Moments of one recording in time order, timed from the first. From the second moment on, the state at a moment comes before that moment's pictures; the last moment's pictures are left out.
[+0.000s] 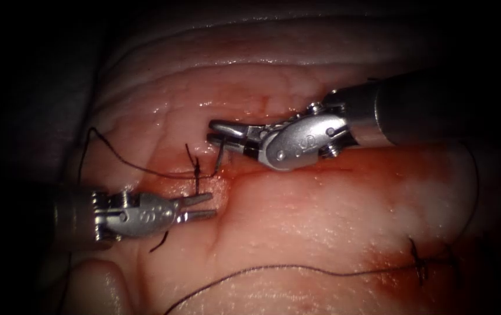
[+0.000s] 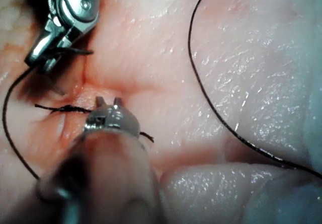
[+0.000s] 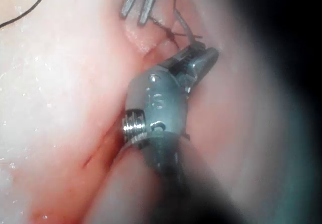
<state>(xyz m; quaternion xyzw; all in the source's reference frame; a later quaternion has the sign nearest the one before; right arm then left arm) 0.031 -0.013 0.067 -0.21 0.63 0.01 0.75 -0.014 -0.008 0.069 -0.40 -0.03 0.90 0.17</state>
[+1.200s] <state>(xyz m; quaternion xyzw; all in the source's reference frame) 0.031 -0.019 0.072 -0.16 0.60 0.01 0.78 -0.014 -0.007 0.069 -0.40 -0.03 0.90 0.17</state>
